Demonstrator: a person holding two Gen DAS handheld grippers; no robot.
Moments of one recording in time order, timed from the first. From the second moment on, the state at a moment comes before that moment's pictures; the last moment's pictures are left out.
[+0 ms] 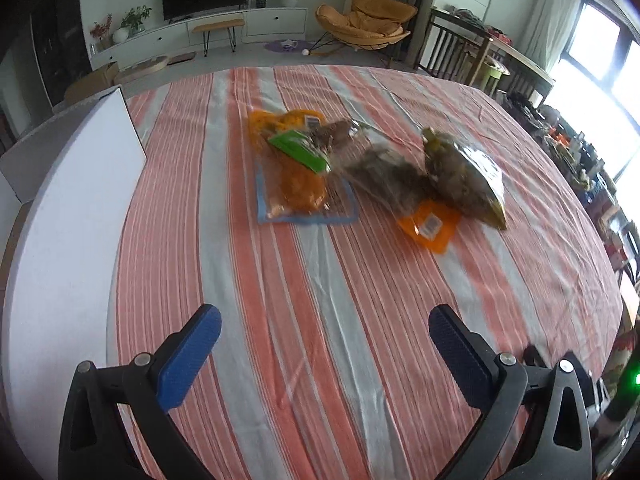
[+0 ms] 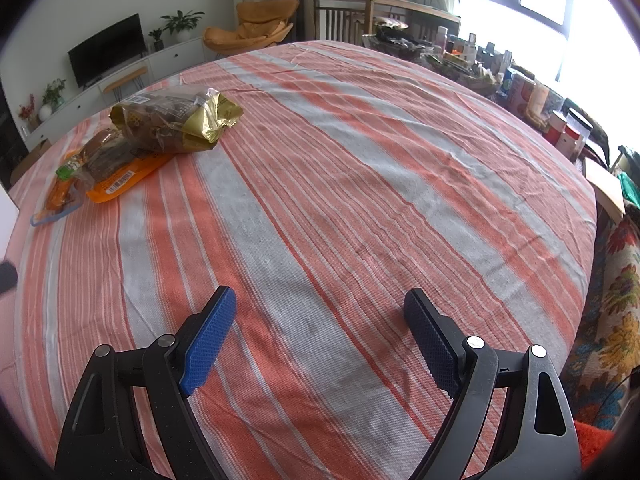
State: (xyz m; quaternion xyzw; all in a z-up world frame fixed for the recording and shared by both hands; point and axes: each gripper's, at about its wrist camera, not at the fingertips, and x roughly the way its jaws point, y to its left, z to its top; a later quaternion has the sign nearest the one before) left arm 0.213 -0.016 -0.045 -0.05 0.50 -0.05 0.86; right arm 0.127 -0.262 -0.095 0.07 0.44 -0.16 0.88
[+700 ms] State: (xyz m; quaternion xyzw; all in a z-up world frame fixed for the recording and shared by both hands) left arm 0.360 -0.011 -0.092 -0.01 0.54 -0.07 0.84; right arm 0.129 -0.261 -0.094 0.07 0.45 -0.16 0.88
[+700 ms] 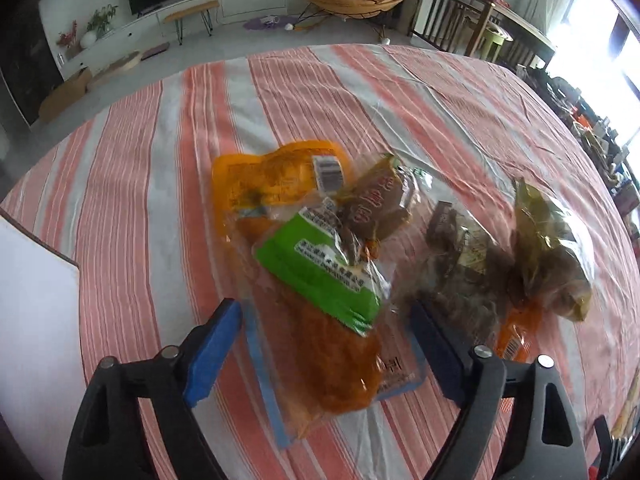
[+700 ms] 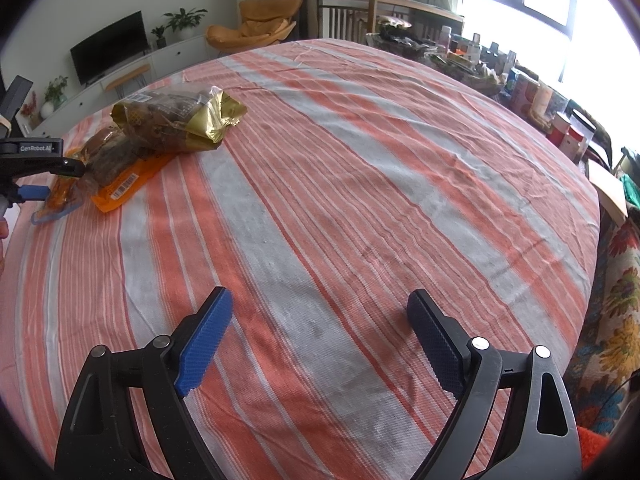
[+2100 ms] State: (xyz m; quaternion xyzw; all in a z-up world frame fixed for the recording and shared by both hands) left arm 0.113 0.002 -0.102 0.03 0.47 -0.06 0.88; right arm 0.130 -0.261 -0.093 0.07 0.45 -0.16 0.88
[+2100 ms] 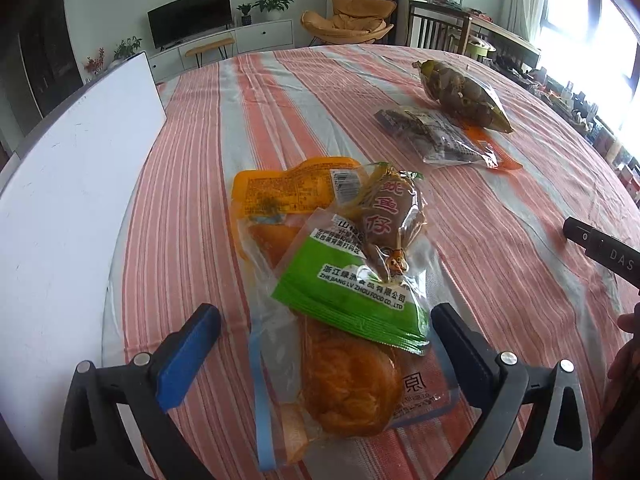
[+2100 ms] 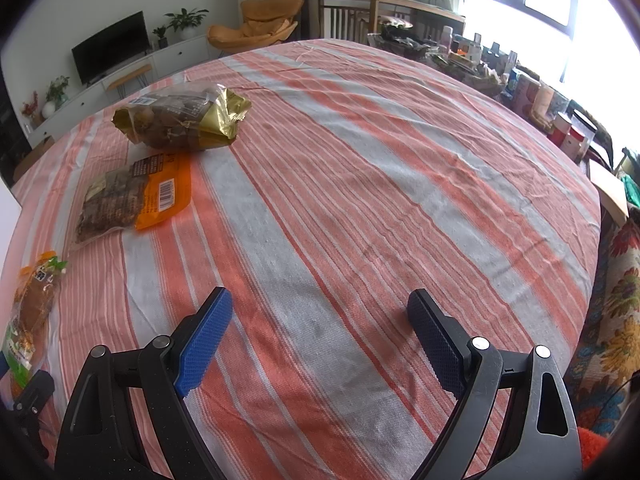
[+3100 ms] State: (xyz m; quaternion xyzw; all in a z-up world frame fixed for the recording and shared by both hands) left arm 0.114 0.000 -0.103 0.03 0.47 -0.06 0.88; right arm 0.129 -0.262 -0.093 0.07 0.45 -0.16 0.88
